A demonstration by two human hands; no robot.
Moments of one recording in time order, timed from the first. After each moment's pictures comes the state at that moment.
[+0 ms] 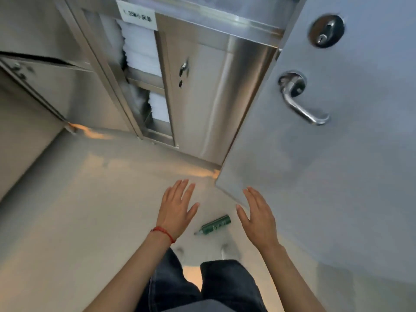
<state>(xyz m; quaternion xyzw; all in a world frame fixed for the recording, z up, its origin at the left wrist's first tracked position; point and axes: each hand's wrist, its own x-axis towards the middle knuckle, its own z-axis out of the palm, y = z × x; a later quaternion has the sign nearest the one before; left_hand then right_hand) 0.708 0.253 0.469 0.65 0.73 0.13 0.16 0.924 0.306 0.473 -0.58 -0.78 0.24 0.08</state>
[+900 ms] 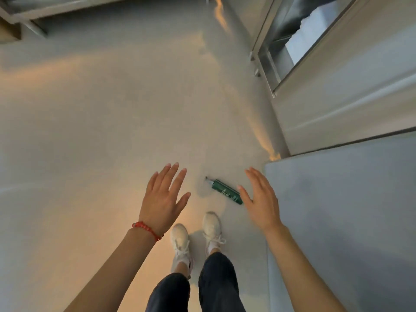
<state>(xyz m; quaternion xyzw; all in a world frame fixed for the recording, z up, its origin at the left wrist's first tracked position) 0.834 0.139 0.312 0.25 0.94 0.14 0.17 0.908 0.370 0.277 -0.19 -0.93 0.30 -0.11</state>
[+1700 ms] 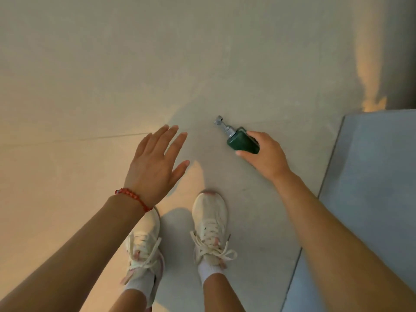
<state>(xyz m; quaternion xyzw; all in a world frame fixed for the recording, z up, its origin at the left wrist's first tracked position) 0.899 0.123 -0.169 0.18 0.93 0.15 0.27 0.909 0.371 -0.230 -0.18 -0.88 0.32 -0.30</state>
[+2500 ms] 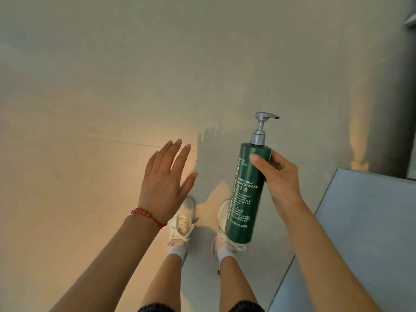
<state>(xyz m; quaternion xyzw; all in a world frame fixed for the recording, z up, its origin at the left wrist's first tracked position) 0.894 0.031 0.033 0.01 0.96 0.21 0.20 0.859 0.250 0.014 -0.29 -0.67 0.65 -0.22</state>
